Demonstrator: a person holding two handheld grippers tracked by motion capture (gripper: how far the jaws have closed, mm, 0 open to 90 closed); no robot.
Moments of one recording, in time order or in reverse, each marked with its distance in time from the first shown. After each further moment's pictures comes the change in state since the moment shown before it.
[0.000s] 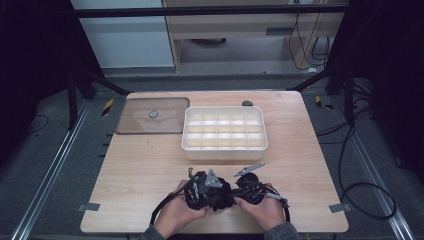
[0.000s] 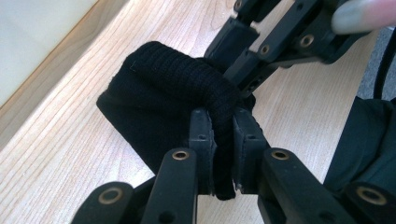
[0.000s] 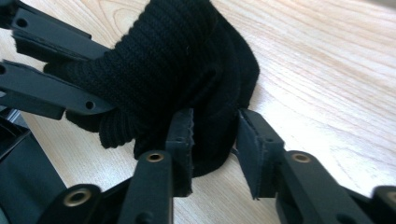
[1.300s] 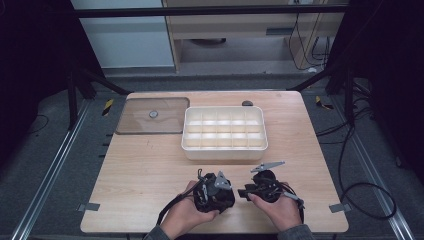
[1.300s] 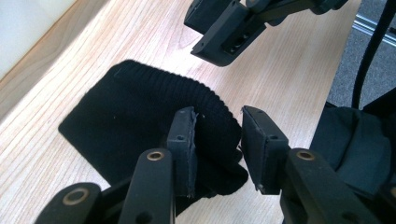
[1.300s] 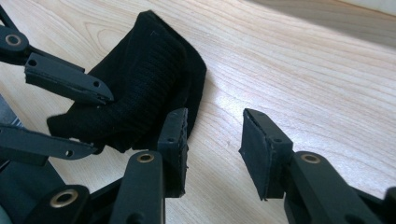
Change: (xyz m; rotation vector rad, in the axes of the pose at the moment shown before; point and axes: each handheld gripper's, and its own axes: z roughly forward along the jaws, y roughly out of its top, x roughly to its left) left arm -0.016 0.017 0.006 -0.004 -0.058 -0.001; right arm -0.022 -0.010 -0.034 -0.070 -0.028 0.054
